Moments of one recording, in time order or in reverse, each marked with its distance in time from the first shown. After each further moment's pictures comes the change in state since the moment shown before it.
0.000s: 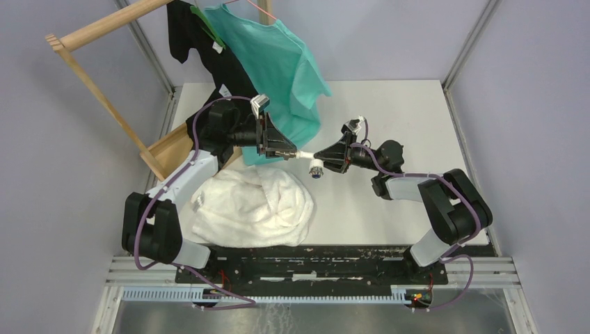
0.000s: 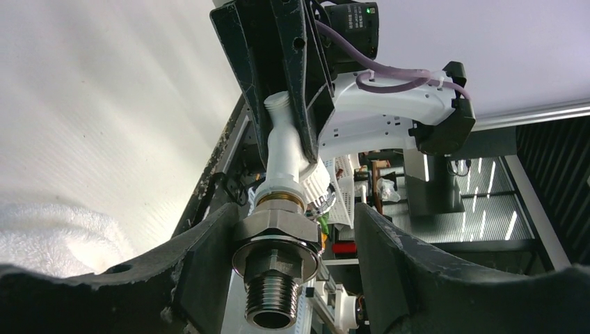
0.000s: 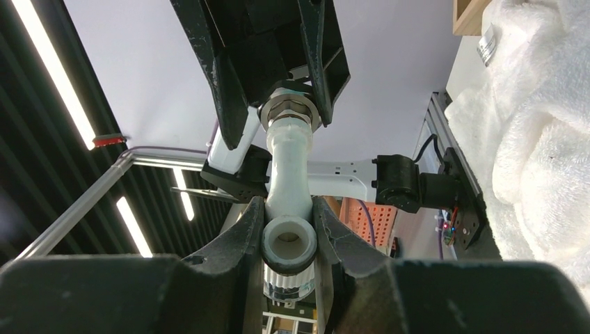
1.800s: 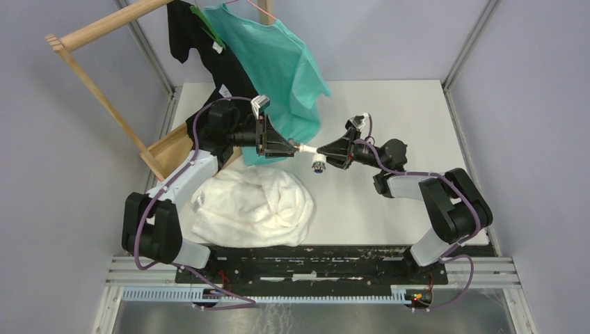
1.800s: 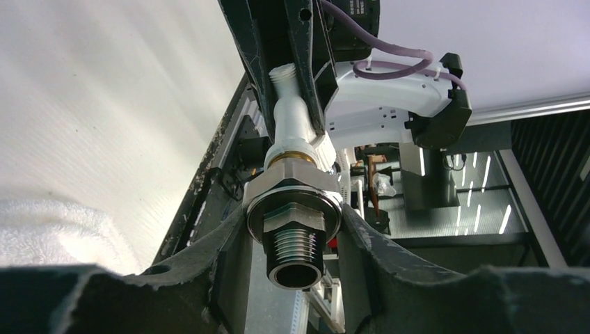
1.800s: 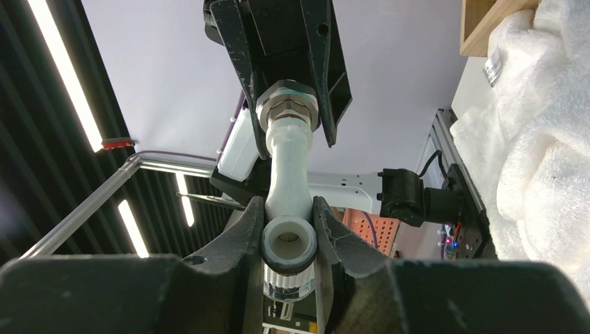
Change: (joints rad) left arm 0.003 0.000 -0.001 -0.005 0.022 0.000; right arm -0.027 0.010 0.013 0.049 0.014 0.031
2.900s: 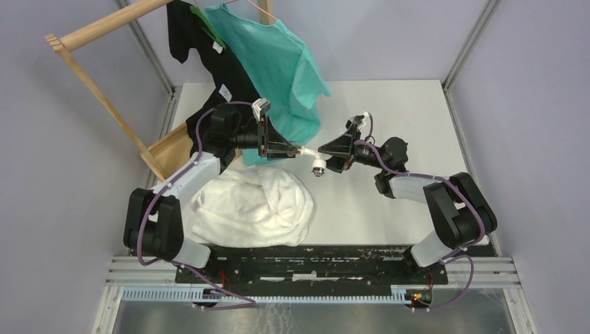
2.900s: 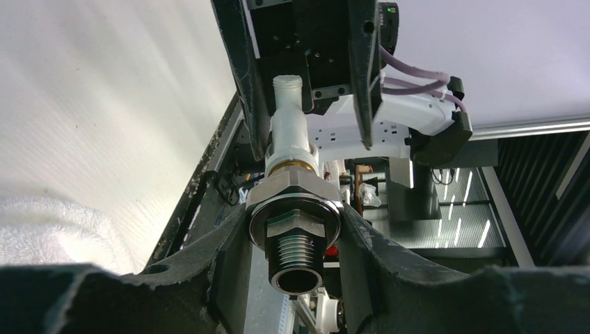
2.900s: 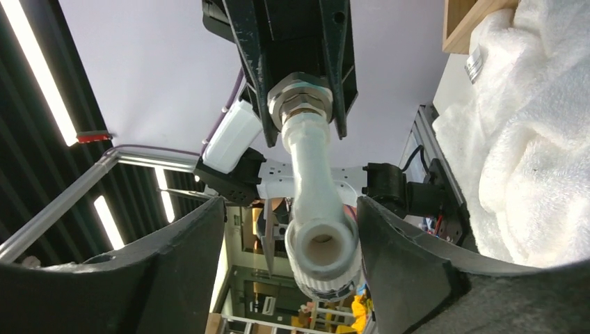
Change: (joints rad) left arm -0.001 0.019 -0.049 0.105 -0.025 -0.098; right arm -0.001 -0.040 0.000 -0.096 -0.026 -0.086
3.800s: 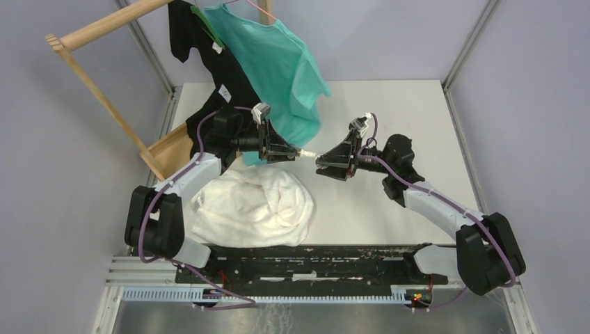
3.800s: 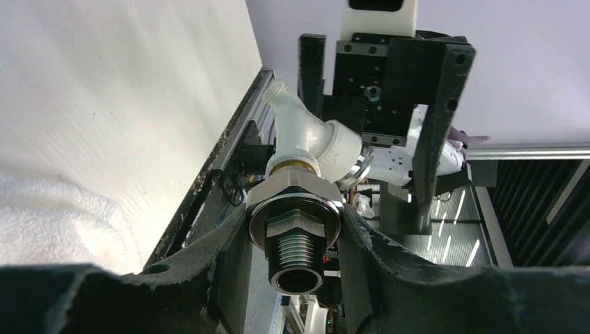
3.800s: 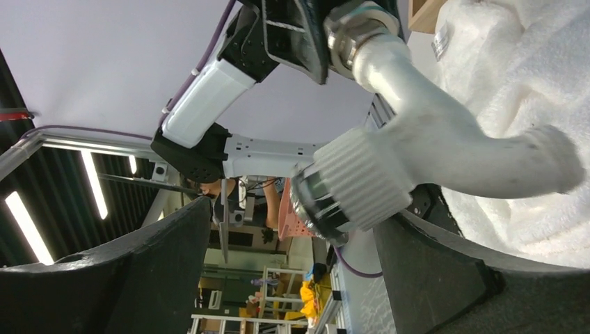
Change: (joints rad) left arm -0.003 0.021 -0.018 -0.023 -0.037 -0.002; right arm 0.050 -0.334 0.016 -0.591 0.020 -0.343
